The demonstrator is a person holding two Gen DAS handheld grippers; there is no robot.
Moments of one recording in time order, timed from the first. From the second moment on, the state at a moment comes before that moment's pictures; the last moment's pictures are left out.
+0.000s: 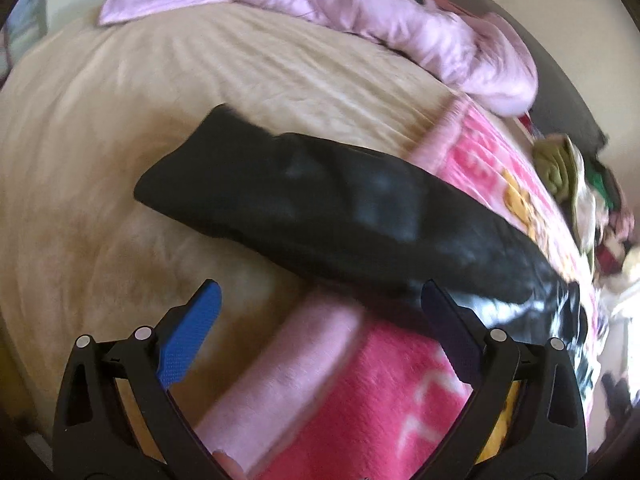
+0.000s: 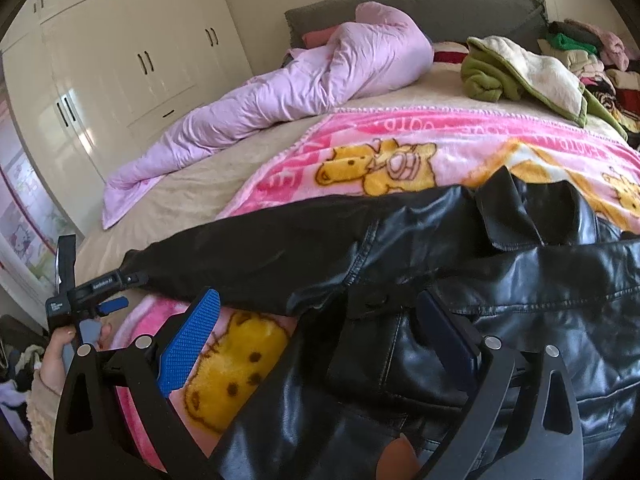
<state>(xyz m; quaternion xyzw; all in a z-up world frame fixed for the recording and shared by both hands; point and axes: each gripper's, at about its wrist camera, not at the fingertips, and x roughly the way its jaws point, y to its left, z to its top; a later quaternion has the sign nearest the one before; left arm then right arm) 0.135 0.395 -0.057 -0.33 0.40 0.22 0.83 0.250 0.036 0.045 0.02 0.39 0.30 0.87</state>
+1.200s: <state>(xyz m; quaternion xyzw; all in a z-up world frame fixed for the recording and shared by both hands) 0.161 0.306 0.124 -0.28 0.21 0.15 0.93 0.219 -0.143 0.056 0.13 0.36 0.22 0.90</state>
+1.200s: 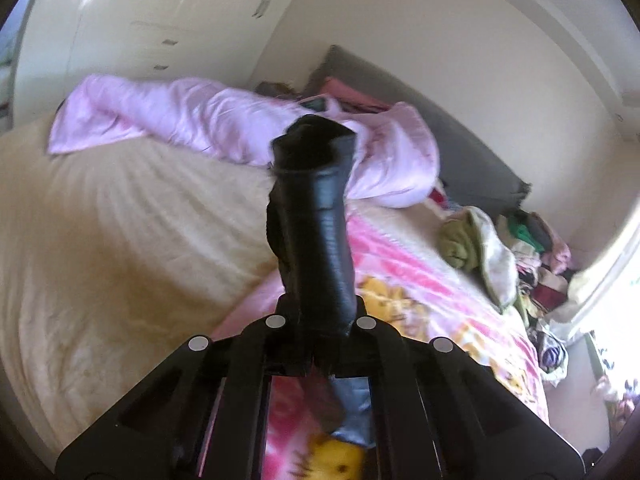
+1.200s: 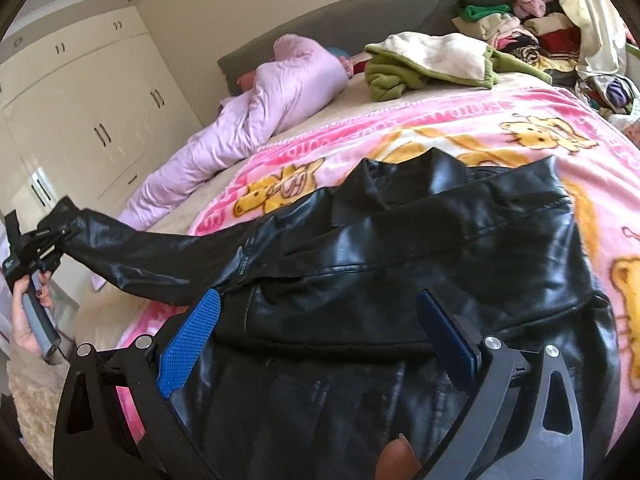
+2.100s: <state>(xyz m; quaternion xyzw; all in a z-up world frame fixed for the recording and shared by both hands) 0.189 0.101 0.187 -0.18 0.18 -0.03 0.97 0.167 -0.246 0.055 0.17 0.34 0.19 0.91</state>
